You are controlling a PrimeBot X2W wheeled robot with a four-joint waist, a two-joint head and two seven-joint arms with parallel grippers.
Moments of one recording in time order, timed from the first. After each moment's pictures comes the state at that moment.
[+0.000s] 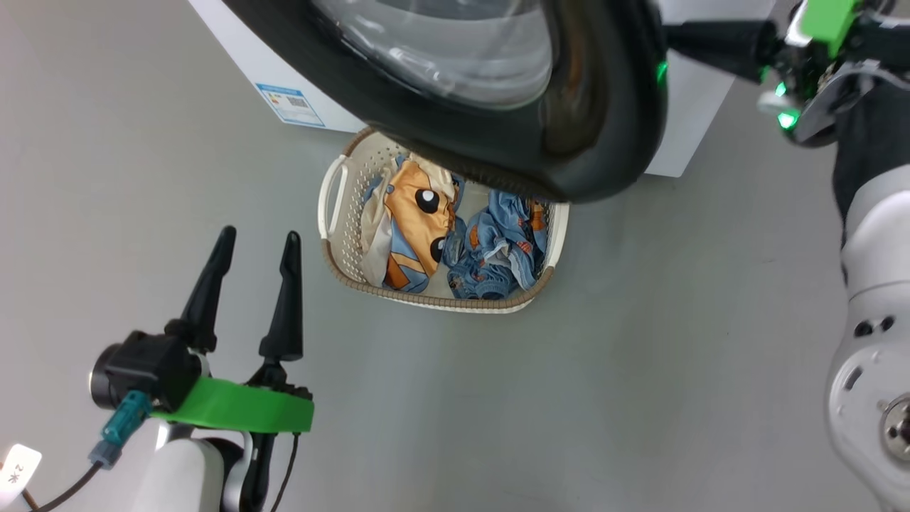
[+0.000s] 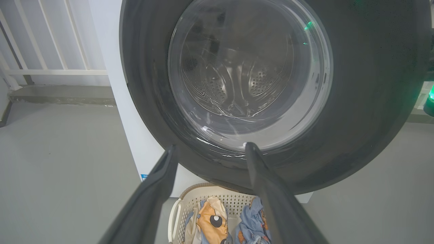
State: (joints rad) left arm -0.28 0.02 -0.12 0.07 -0.24 -0.08 -0.26; right arm -1.31 -0.09 -0.52 0.88 0.74 0.13 1.22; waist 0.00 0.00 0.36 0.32
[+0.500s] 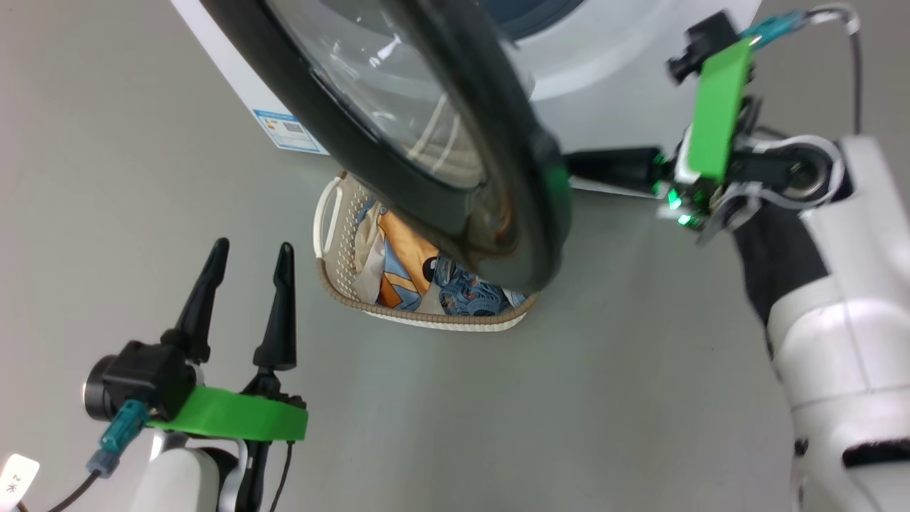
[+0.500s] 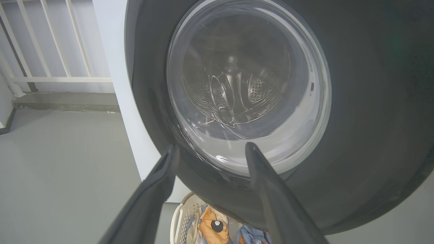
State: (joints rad) left arm -0.25 0.02 -0.10 0.07 -0.22 -0.09 -0.26; right arm -1.03 -0.08 -0.06 0.71 1.18 0.13 1.21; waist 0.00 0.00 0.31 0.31
